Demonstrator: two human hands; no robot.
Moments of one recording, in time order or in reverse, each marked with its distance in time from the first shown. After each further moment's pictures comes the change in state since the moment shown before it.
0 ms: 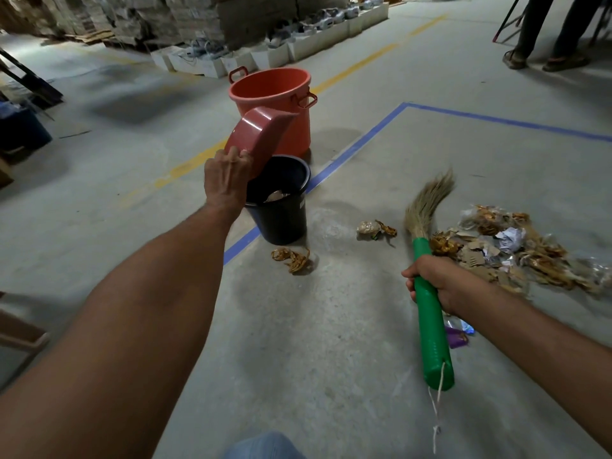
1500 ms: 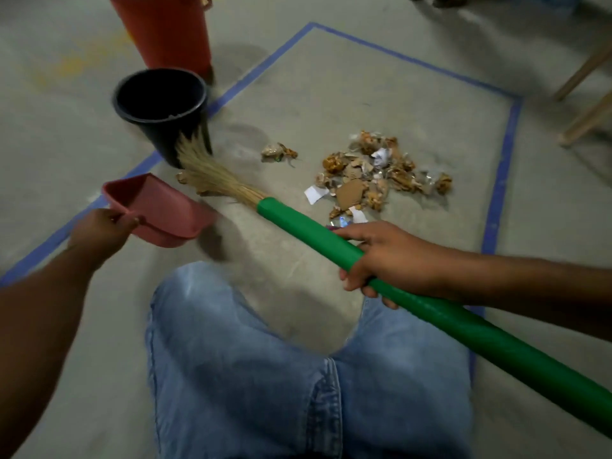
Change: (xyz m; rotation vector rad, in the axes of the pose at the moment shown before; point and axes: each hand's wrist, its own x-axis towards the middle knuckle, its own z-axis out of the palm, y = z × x) left_hand -0.262 -0.026 0.000 -0.737 -0.429 -0.204; right_hand -0.276 0.064 -0.123 -0.564 -0.361 -0.226
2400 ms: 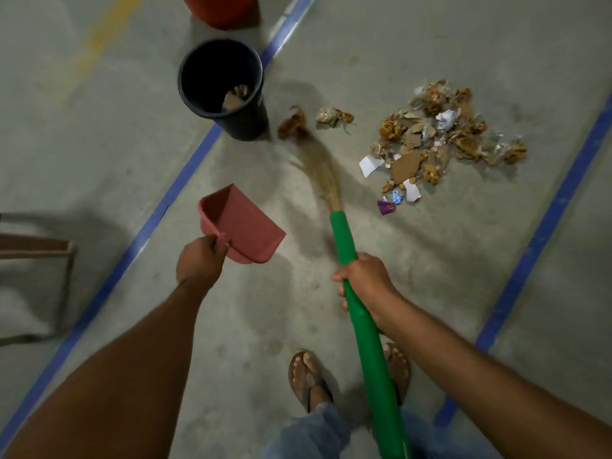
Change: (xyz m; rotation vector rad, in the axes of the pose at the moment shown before) left_hand -0.033 0.078 -0.096 0.107 -0.323 -0.186; right_hand 0.046 -0.105 0.037 0.594 0.121 0.448
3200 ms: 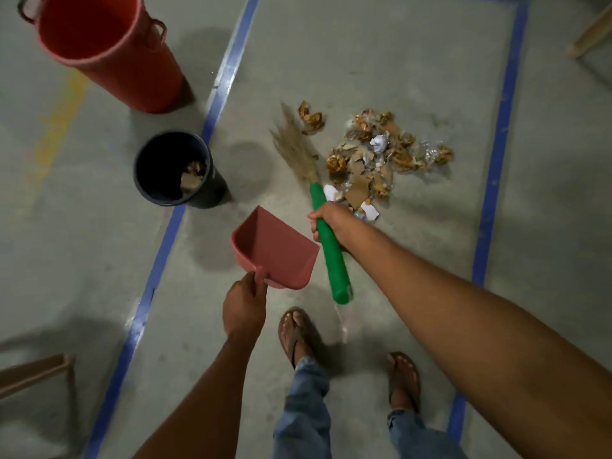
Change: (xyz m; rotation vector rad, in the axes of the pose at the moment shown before) left_hand -0.012 0.166 -0.044 -0.117 -0.064 0.100; right_hand 0.066 -0.169 -0.044 0.246 0.017 -0.053
